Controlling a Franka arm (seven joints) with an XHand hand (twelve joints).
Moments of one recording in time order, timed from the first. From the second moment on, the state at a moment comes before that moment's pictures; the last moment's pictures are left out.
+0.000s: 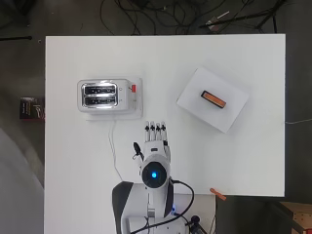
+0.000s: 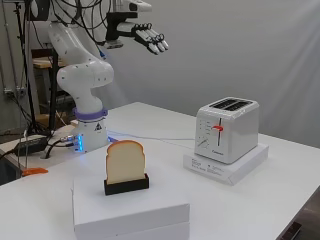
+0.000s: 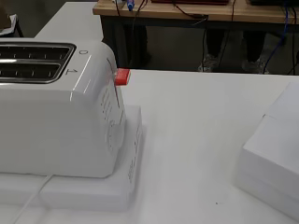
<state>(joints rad) 0.00 -0.81 -0.02 -2.39 -0.03 1.58 -0.94</state>
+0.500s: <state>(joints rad) -0.02 -1.07 -0.19 -2.58 -0.12 1.56 -1.17</state>
